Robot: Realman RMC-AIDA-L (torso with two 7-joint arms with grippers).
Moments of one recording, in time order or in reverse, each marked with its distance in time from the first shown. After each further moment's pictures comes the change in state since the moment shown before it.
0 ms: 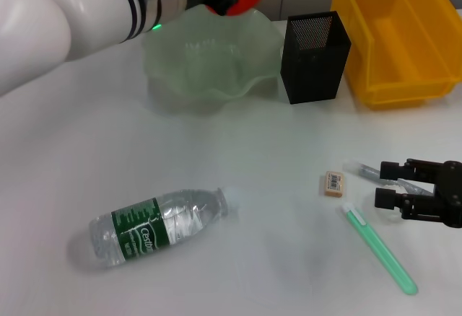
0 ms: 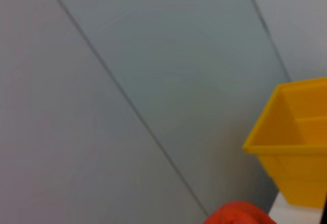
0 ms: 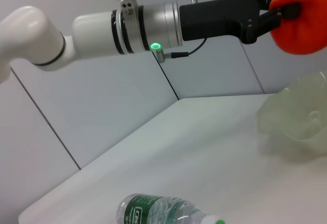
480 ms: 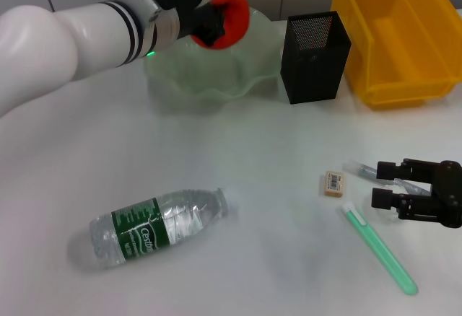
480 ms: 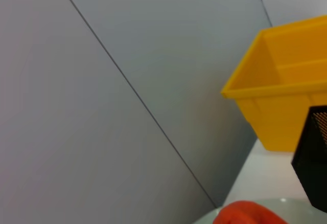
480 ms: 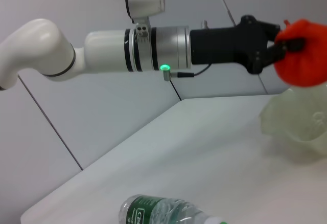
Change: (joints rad) left arm -0.024 0.000 0.035 -0.113 0.006 -0.004 0.002; right arm 0.004 0.005 -0.002 0.000 0.000 0.000 0.000
